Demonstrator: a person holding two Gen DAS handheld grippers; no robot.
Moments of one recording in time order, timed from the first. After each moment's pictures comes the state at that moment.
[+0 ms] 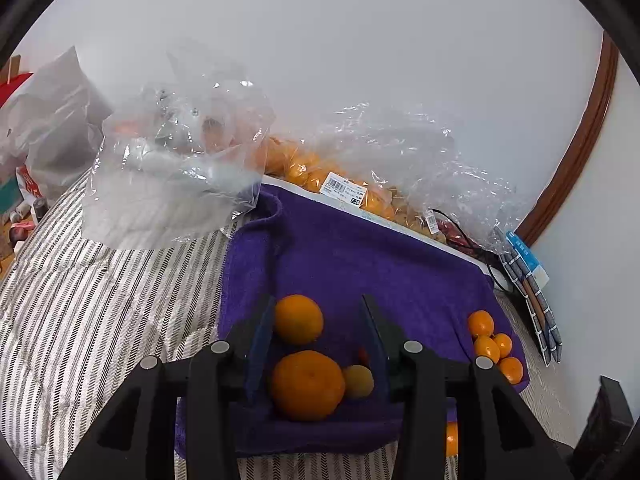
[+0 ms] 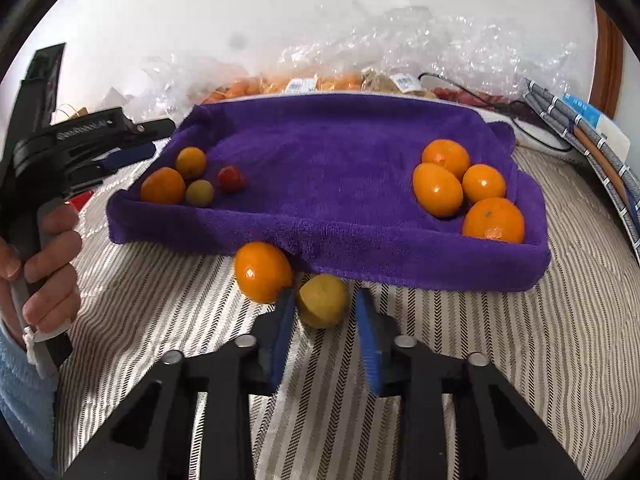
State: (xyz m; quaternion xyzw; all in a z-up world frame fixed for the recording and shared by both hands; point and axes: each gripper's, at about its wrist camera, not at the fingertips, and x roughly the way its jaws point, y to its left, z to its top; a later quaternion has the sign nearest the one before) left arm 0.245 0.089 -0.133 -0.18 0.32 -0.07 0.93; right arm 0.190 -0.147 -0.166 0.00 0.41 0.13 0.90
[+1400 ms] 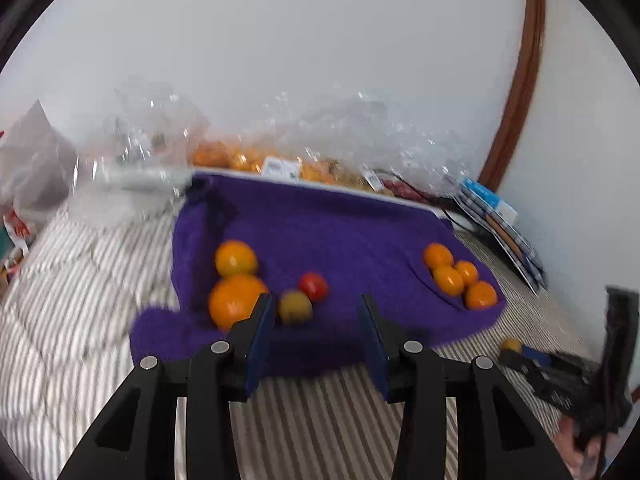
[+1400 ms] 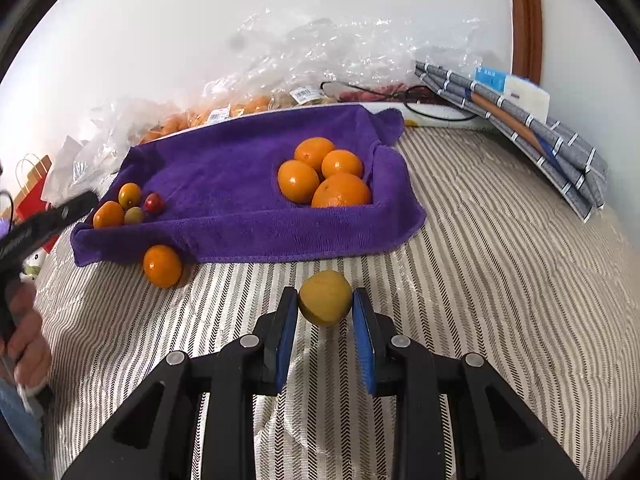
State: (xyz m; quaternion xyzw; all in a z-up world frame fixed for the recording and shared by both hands) left arm 0.183 0.041 -0.137 -0.09 0.30 -0.13 0.94; right arm 0.154 -0.227 -0.161 0.05 0.38 0.05 0.92
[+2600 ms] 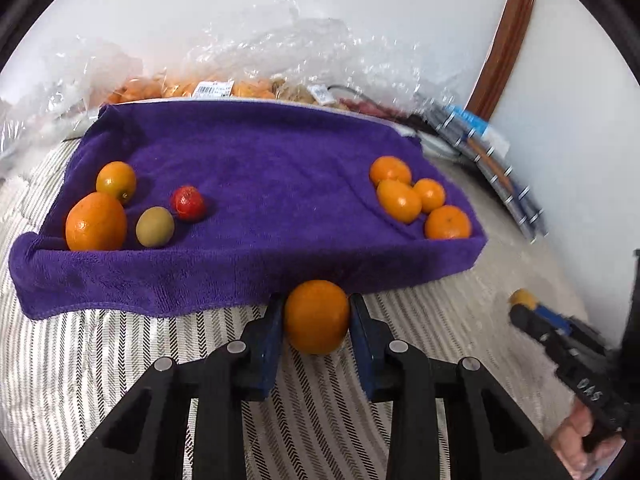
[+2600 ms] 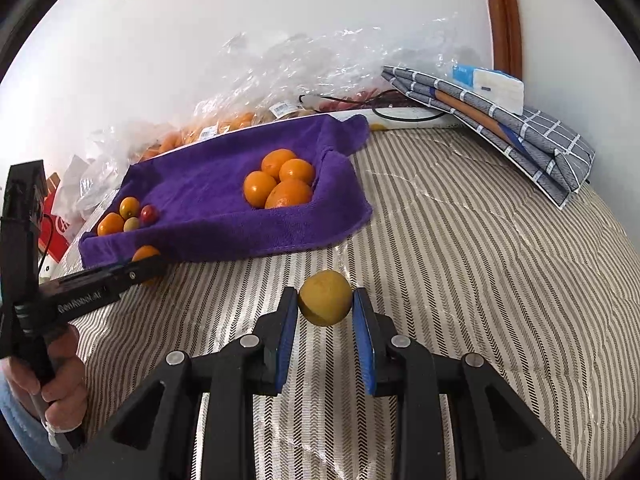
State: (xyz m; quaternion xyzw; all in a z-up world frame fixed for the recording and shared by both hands) left arm 0.191 -0.051 -0.169 -0.07 0.39 -0.15 0.90; right arm 0.137 -0.276 -0.158 0.07 0.36 0.07 0.93
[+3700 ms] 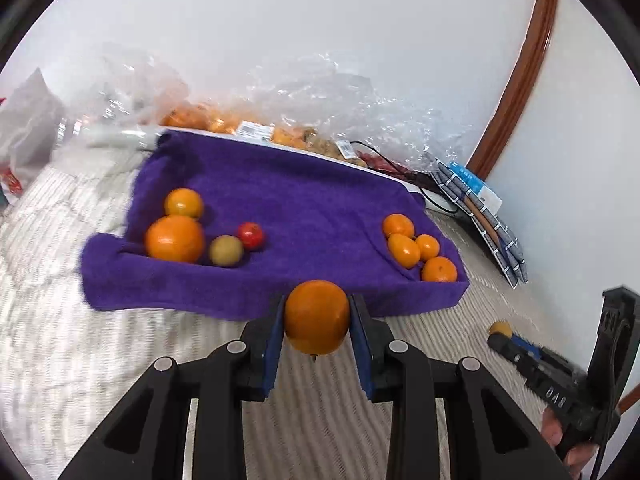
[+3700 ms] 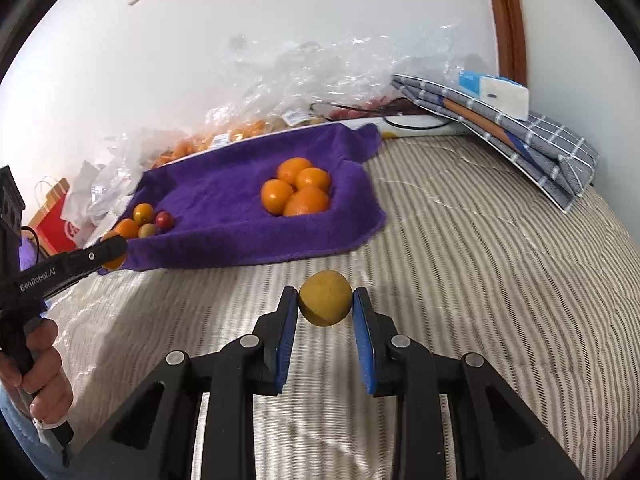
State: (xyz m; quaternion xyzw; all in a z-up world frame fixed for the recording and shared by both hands) left arm 0.159 0.000 -0.135 -0.12 0.34 -0.13 0.92; right arm 0.131 -0.270 -0.147 0.08 0.35 0.08 0.93
